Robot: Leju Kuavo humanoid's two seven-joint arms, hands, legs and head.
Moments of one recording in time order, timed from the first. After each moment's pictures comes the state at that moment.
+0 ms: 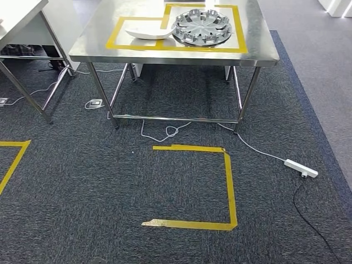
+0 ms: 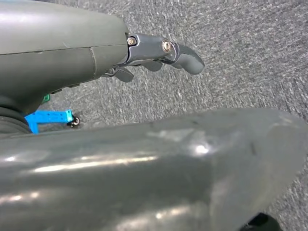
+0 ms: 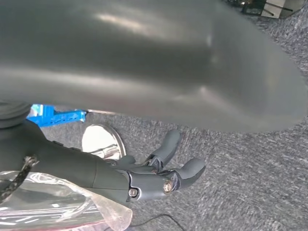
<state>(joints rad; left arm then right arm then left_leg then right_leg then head) 0.01 -0.12 0.65 -0.32 -0.96 0.27 -0.25 0.00 0.07 -0.06 -0.26 0.55 -0.31 -0.03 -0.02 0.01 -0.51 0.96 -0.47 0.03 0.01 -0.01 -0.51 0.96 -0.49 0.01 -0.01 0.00</state>
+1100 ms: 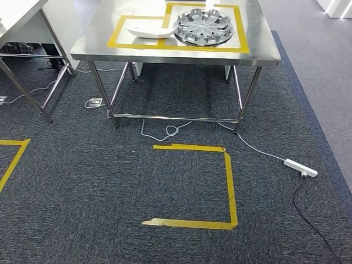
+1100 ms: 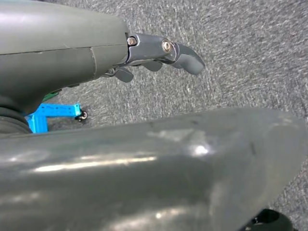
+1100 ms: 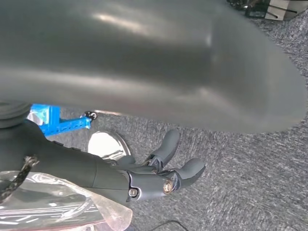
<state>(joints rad) 0.01 -0.15 0.65 -0.32 -0.95 0.31 -0.20 0.00 0.07 -0.09 -0.24 0.55 -0.32 -0.03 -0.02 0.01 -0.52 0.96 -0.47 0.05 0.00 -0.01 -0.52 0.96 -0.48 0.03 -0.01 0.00</state>
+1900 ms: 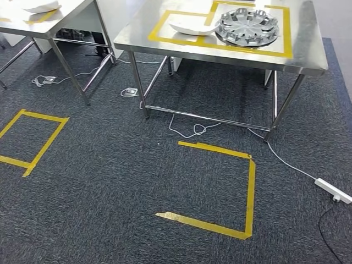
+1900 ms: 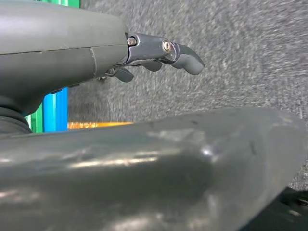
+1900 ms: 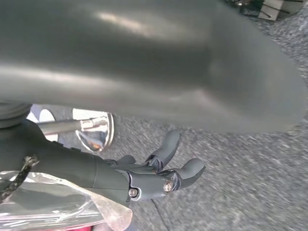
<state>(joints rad) 0.03 -0.17 0.66 -0.36 -0.97 0.28 -0.19 0.00 0.07 -0.09 -0.24 0.57 -0.32 -0.03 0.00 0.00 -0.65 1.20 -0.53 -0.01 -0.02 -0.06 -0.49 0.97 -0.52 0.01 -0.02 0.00</state>
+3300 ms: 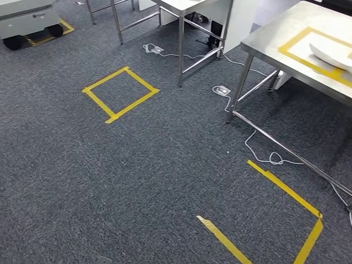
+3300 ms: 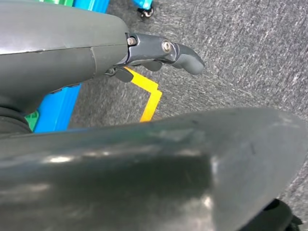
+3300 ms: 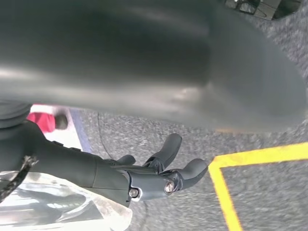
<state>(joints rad) 0.01 -0.18 0.68 -0.37 -0.99 0.28 -0.19 -0.01 0.06 -0.01 -0.24 0.65 -0.33 0.01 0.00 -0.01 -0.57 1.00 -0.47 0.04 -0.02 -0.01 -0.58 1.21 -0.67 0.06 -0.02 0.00</state>
